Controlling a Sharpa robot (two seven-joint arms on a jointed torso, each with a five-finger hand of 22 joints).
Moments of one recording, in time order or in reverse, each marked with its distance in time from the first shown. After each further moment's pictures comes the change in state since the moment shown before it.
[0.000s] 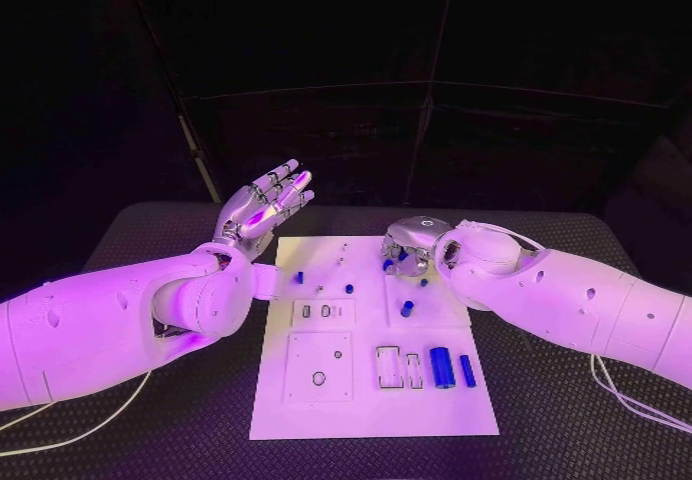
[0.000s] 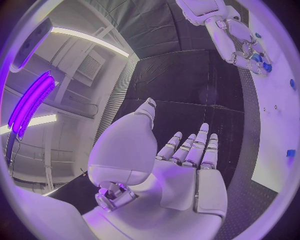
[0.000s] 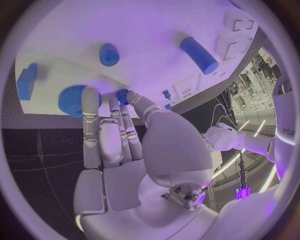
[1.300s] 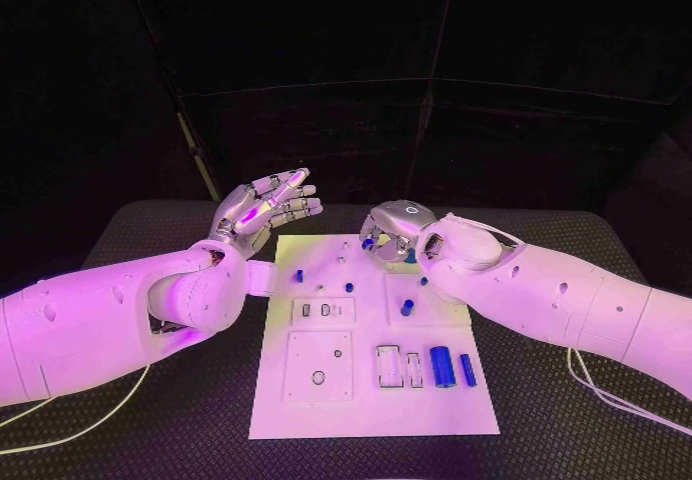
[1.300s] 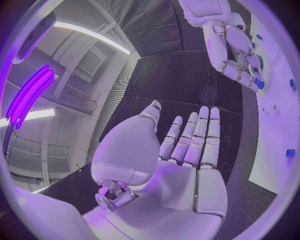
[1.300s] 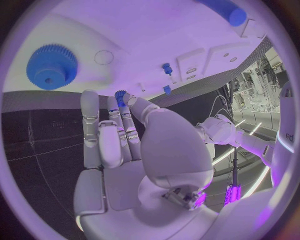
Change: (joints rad) left arm 0.003 -0.004 0.000 -0.031 0.031 0.076 -0.009; left_hand 0.027 0.079 0.013 -0.076 0.004 0.384 0.038 0.117 0.035 0.504 0.022 0.173 0.040 0.327 -0.048 0.171 0.045 0.039 0.480 -0.006 0.227 0.096; right arm 0.011 0.084 0.001 -0.046 -0.009 -0.176 0.001; right_hand 0.061 0.016 0.119 -0.017 -0.053 0.074 -0.007 0.020 0.003 0.046 0.000 0.002 0.007 0.000 0.000 0.030 0.031 0.000 -0.005 -0.005 0.072 0.064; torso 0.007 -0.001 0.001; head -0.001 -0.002
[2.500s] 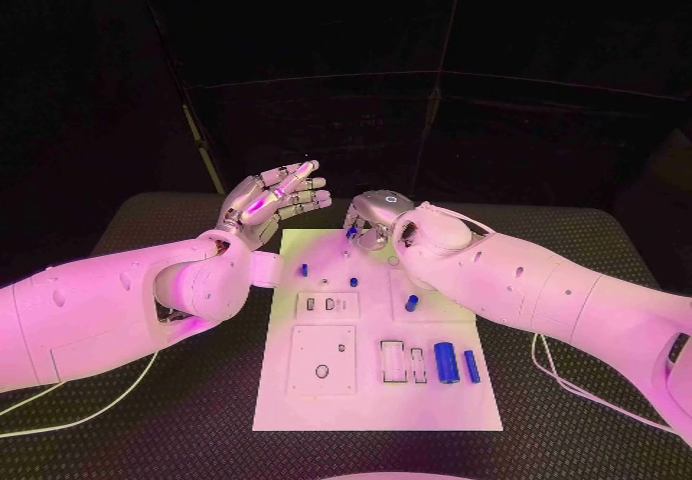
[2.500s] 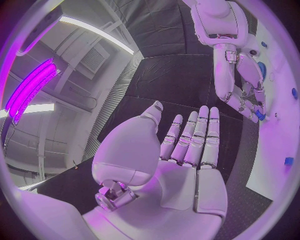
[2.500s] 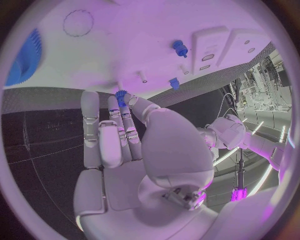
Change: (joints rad) left arm 0.008 0.002 0.000 -0.007 0.013 0.056 -0.009; left_hand 0.005 0.012 0.012 -0.018 0.000 0.021 0.003 0.010 0.000 0.015 -0.002 0.008 -0.002 0.011 -0.004 0.004 -0.003 0.000 0.001 0.001 0.000 -0.006; right arm 0.014 0.176 0.000 -0.195 0.017 0.009 0.015; right_hand -0.013 -0.013 0.010 0.011 0.001 -0.004 0.004 -0.009 -0.003 -0.004 -0.004 0.000 -0.004 0.000 0.000 0.000 0.002 0.000 -0.003 -0.003 0.004 0.004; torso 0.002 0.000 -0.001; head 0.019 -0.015
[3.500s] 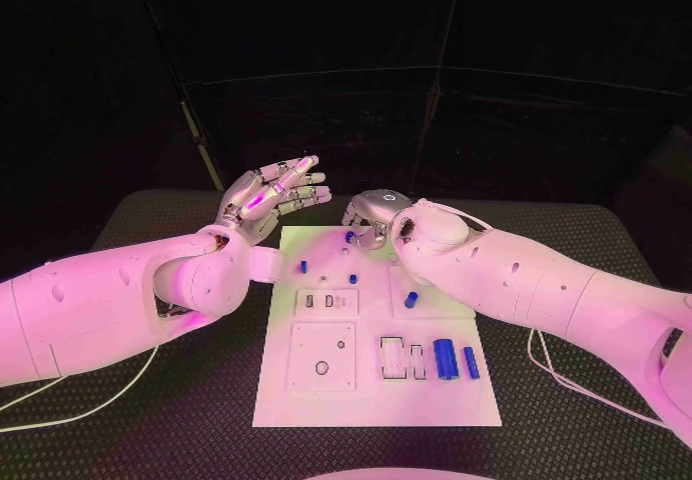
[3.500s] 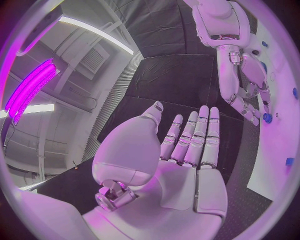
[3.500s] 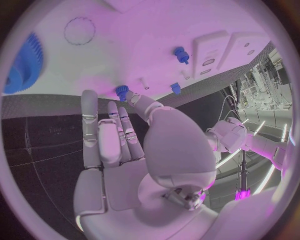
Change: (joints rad) left arm 0.004 0.001 0.000 -0.004 0.001 0.000 -0.002; left_hand 0.004 0.003 0.000 0.000 0.000 0.003 0.003 0.000 0.000 0.000 0.000 0.000 -0.001 0.004 0.004 0.000 -0.001 0.000 0.000 0.000 0.000 -0.001; right arm 0.001 0.016 0.000 -0.025 -0.002 0.039 -0.004; right_hand -0.042 -0.063 -0.010 0.032 0.005 -0.180 0.021 -0.017 -0.005 -0.211 0.036 -0.003 -0.010 0.001 0.027 -0.025 -0.069 0.000 -0.070 0.034 -0.023 -0.067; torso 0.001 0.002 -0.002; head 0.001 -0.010
